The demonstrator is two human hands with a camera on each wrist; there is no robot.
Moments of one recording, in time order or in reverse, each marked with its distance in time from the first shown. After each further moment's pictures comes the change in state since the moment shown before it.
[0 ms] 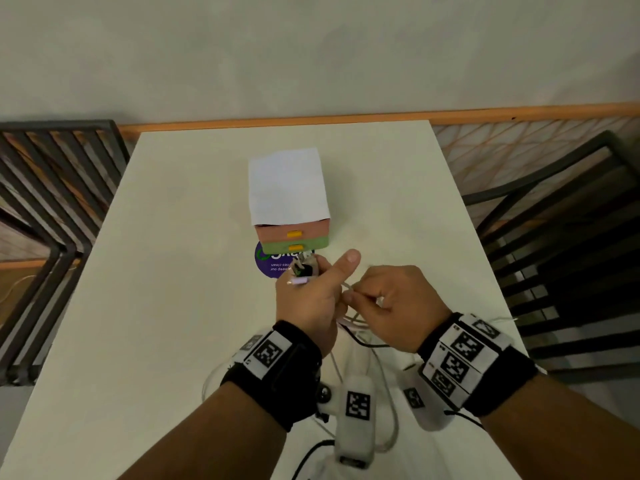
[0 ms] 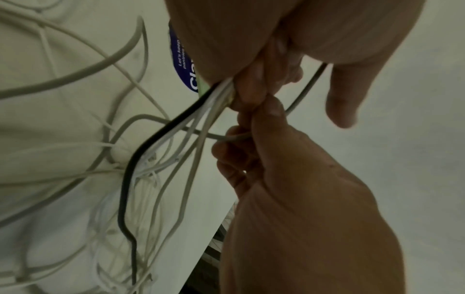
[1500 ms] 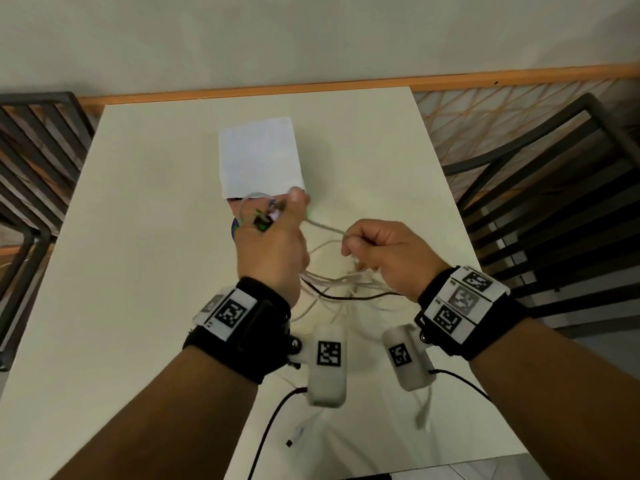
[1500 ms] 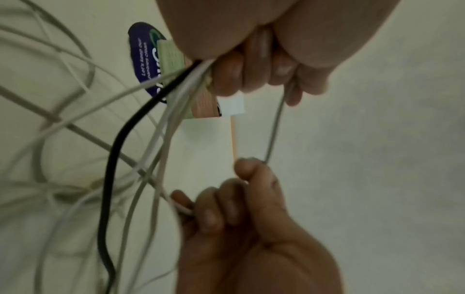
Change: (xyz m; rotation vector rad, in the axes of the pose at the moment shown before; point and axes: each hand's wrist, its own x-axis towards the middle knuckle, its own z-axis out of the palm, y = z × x) left_hand 0.004 0.018 0.015 0.150 0.117 0.200; right_hand -0.001 0.012 -0.026 0.630 -0.063 0.414
